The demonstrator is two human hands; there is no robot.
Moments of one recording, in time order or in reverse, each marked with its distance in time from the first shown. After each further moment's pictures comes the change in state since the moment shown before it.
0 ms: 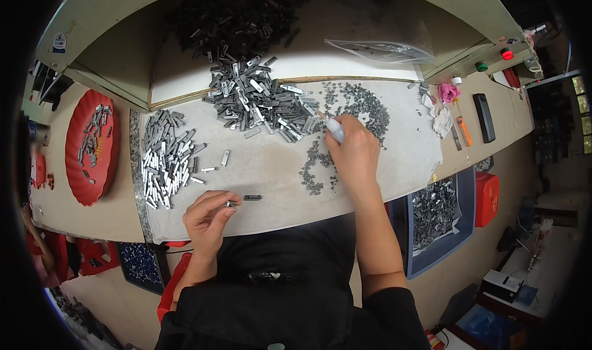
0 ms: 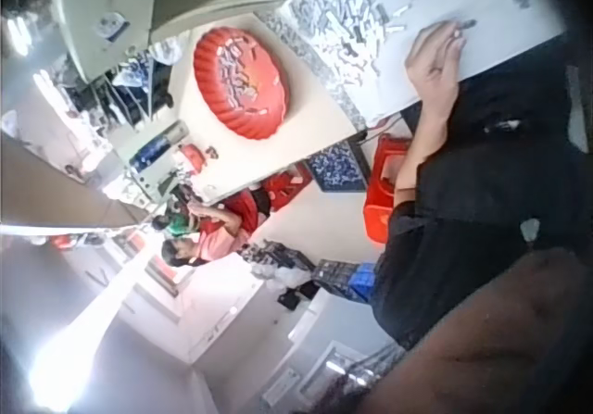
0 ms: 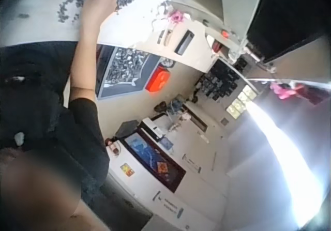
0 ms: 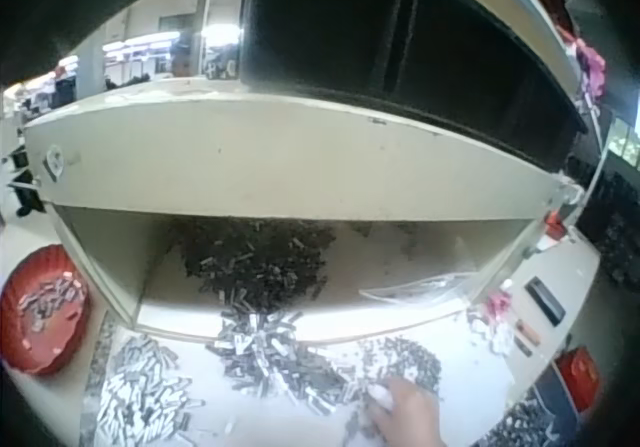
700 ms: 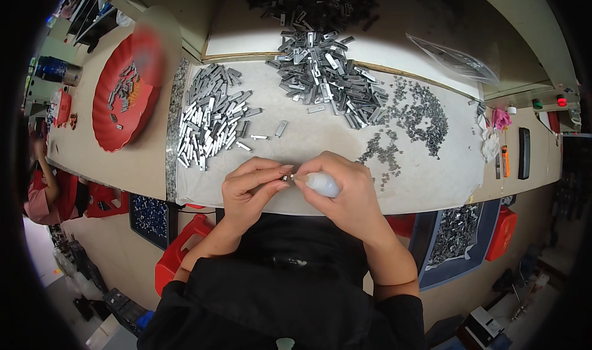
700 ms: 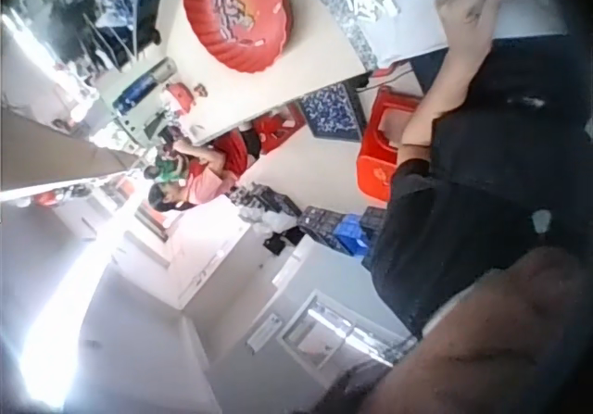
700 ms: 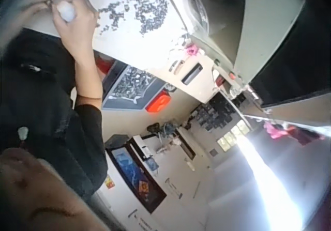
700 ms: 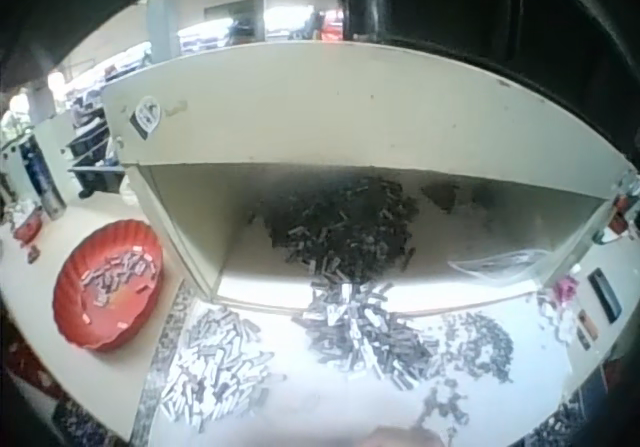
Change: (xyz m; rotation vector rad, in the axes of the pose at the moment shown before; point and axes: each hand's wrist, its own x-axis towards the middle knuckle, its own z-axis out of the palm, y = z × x) left_hand 0.002 -0.001 0.001 0.124 0.006 0.039; right_hand -0.048 -0.070 -0.001 0.747 -0.546 -0.226
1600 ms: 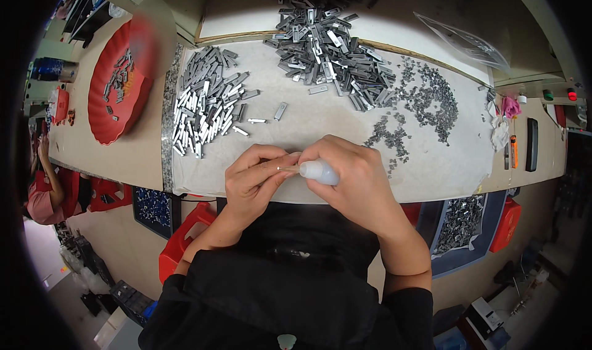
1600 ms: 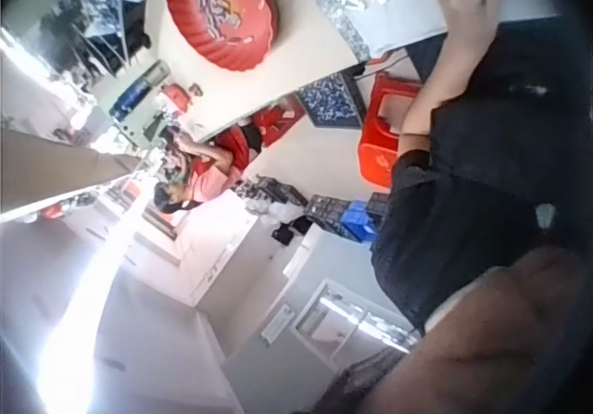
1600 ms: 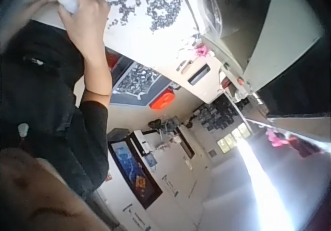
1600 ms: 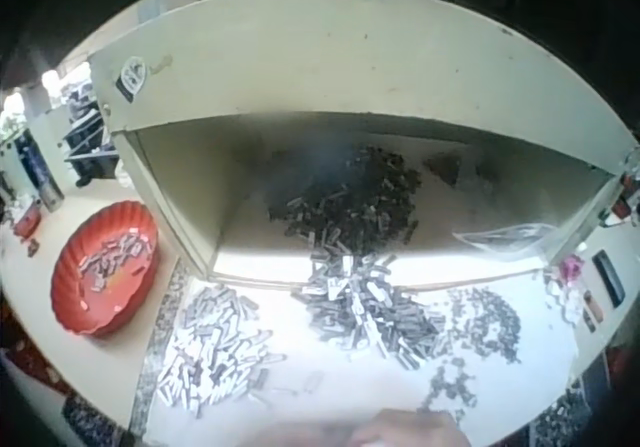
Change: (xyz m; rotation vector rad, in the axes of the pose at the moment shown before) left_hand -0.001 0.001 0.009 0.166 0.020 0.076; right_hand 0.004 0.003 -0.007 -0.157 -0.079 -0.102
